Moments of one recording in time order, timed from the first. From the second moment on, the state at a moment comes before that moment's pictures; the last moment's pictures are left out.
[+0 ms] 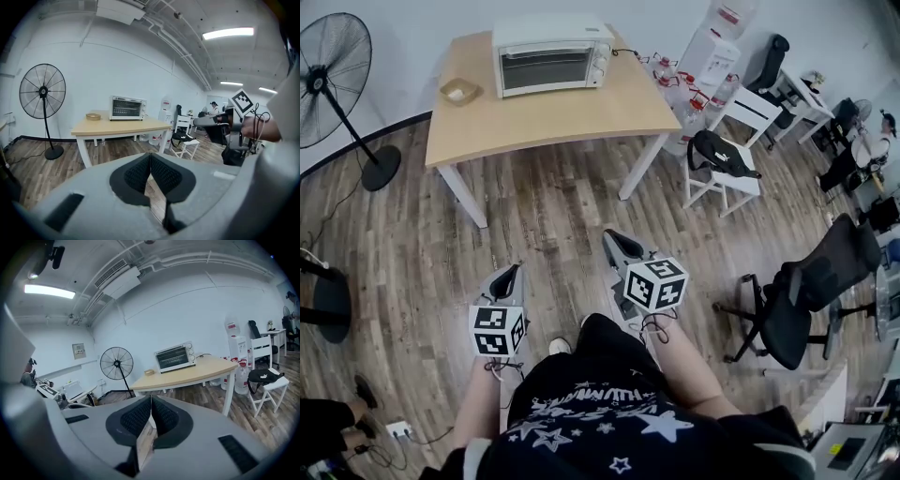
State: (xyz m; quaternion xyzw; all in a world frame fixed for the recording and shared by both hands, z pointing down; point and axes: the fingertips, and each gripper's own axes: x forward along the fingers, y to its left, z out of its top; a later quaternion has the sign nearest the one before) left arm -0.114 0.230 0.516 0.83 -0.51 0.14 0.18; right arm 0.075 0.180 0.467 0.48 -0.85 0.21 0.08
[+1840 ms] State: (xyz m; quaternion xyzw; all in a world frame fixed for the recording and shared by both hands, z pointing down) left arm -0.108 -0.120 0.473 0.75 -0.63 0.15 0.15; right arm 0.115 -0.236 0.451 0.40 -0.88 0.24 0.04
